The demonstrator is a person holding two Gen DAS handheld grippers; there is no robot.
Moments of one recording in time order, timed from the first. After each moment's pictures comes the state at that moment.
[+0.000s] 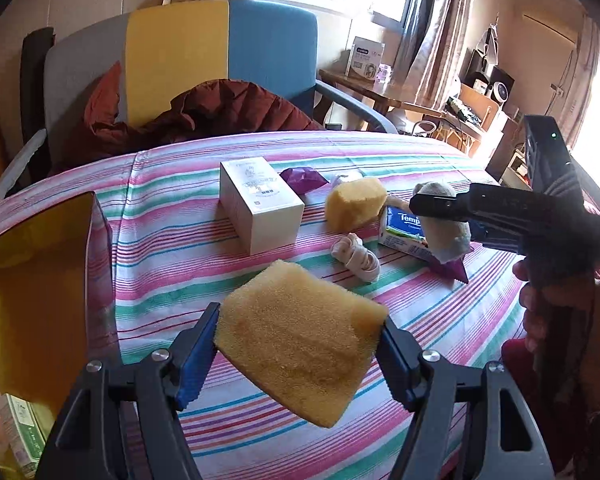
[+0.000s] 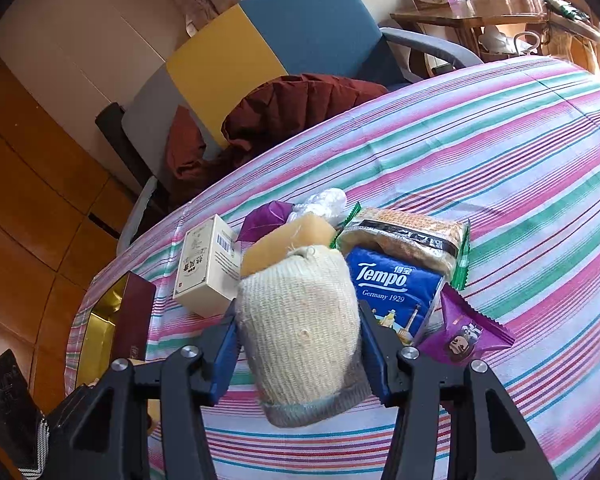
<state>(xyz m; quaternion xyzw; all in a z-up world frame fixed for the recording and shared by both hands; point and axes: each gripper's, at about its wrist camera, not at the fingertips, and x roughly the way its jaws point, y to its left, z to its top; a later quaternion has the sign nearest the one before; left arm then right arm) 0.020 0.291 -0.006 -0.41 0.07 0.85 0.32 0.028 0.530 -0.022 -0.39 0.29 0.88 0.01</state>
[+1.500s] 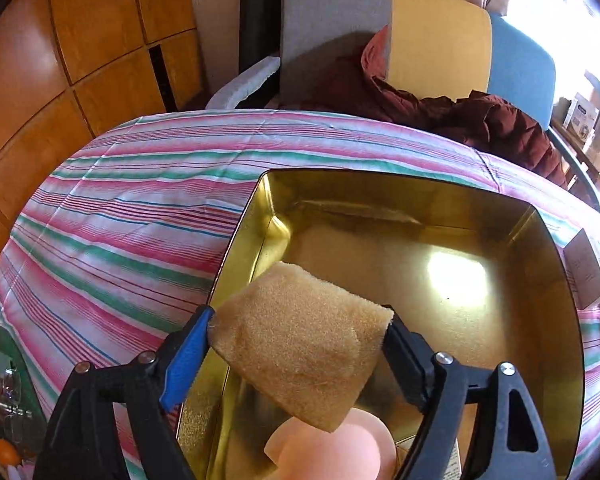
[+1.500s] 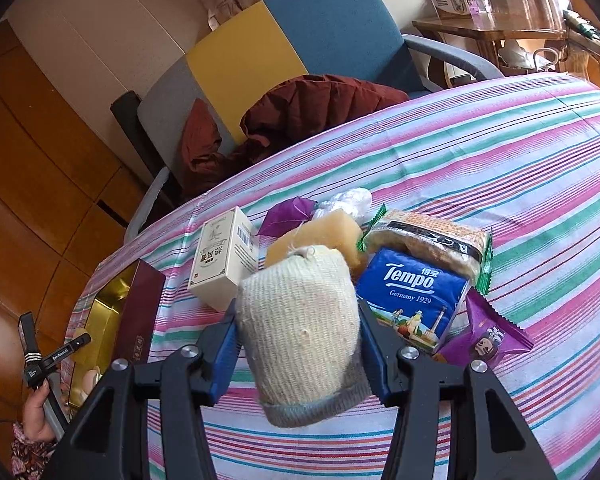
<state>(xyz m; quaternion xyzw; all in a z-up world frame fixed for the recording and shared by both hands) -0.106 0.004 -0.029 -0.46 0.01 0.89 -0.01 0.026 0.515 -0.018 -0.39 0.26 0.89 -0.01</state>
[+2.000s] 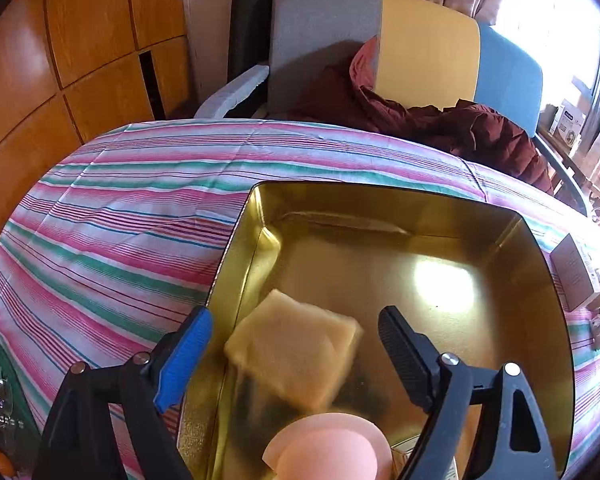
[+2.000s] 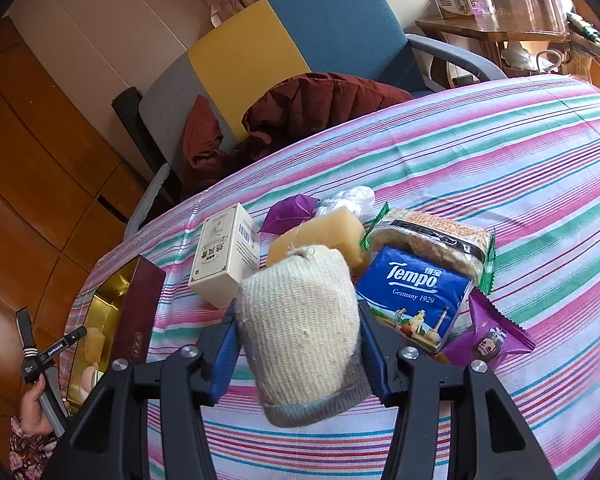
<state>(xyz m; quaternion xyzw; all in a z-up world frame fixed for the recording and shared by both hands) -0.108 0.004 -0.022 -0.45 0.01 0.89 0.01 0.026 0.512 -0.019 -0.39 0.26 0.89 -0.01</state>
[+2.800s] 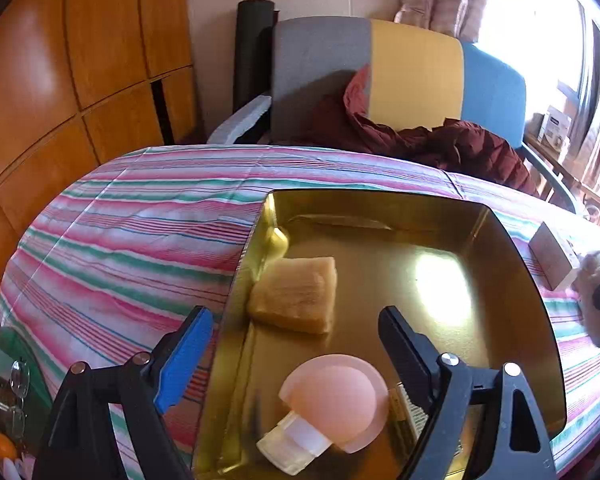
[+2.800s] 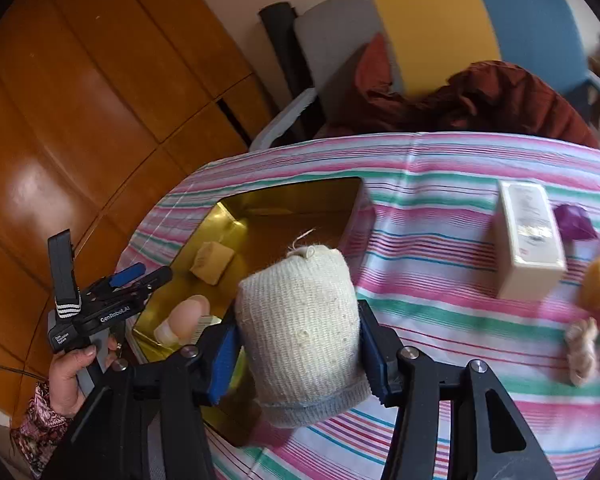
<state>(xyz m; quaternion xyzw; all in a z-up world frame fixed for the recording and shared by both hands) -0.044 -0.005 -0.001 -0.40 0.01 0.92 0.01 -0.025 0.273 0.013 -0.41 0.14 0.87 -0.25</state>
